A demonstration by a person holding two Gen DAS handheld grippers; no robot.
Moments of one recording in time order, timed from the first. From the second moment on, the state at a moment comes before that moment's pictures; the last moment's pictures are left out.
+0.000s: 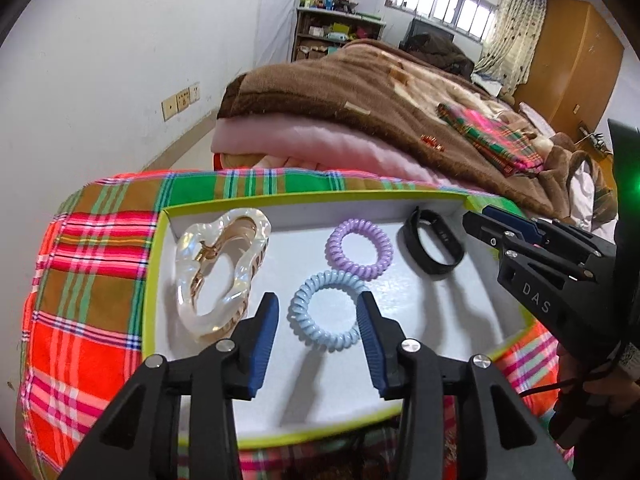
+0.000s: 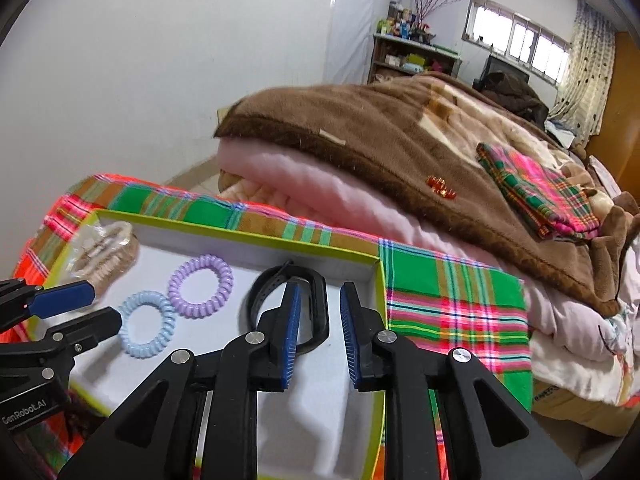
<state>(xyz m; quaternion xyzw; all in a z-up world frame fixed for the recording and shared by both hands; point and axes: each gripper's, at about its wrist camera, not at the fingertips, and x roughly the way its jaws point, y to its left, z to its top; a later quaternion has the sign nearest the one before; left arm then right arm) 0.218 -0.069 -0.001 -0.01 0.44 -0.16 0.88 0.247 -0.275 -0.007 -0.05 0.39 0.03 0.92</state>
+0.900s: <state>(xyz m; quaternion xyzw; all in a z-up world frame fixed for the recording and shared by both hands) 0.134 -0.048 0.036 -0.01 0.39 -0.17 0.91 0.143 -0.261 0.041 -0.06 0.29 0.00 0.95</state>
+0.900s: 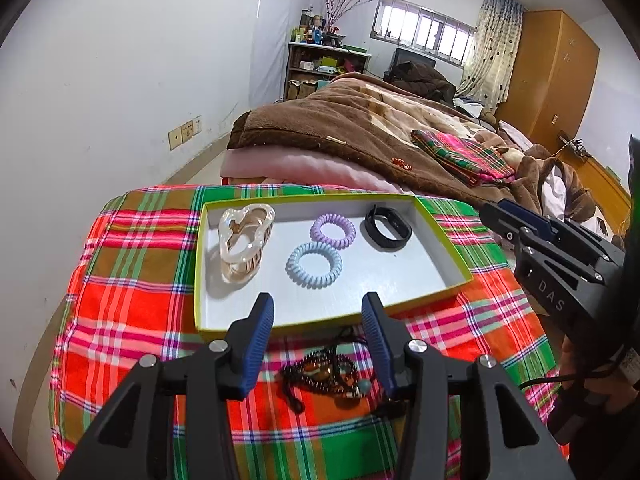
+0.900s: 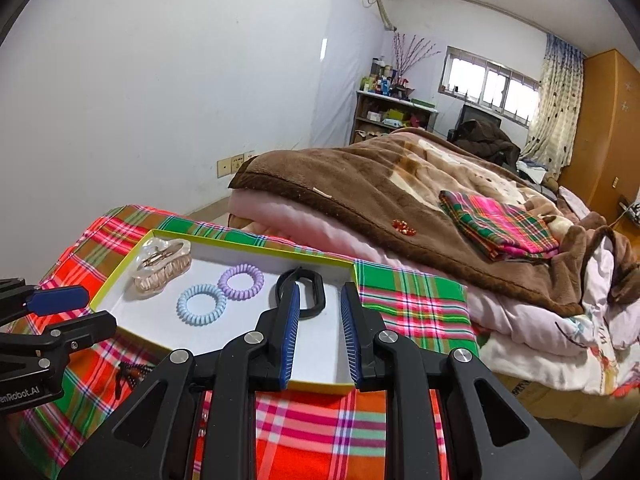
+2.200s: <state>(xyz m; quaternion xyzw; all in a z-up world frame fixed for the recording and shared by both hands) 0.089 0.039 -0.006 -0.07 0.43 -0.13 0.89 0.088 -0.210 -0.042 0.04 0.41 0.13 0.90</state>
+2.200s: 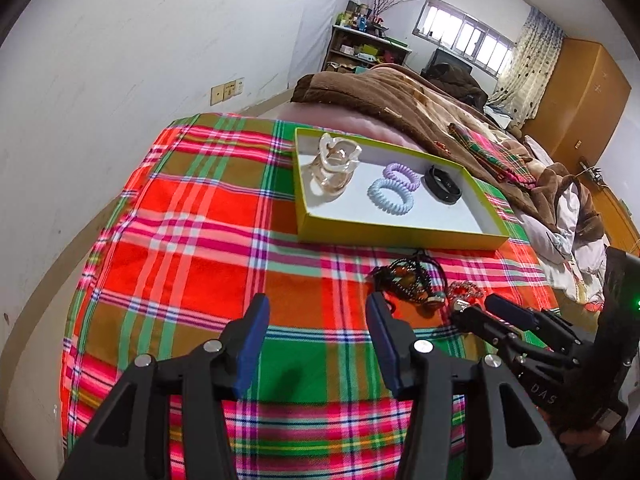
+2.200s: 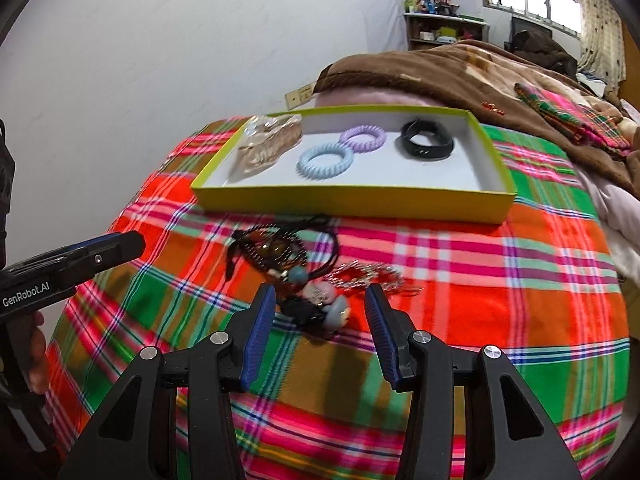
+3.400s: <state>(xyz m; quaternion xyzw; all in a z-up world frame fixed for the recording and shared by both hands) 0.102 0.006 -0.009 -0.05 0.45 -0.15 0.88 0.055 -0.262 -0.041 0.06 0.39 0.07 0.92</state>
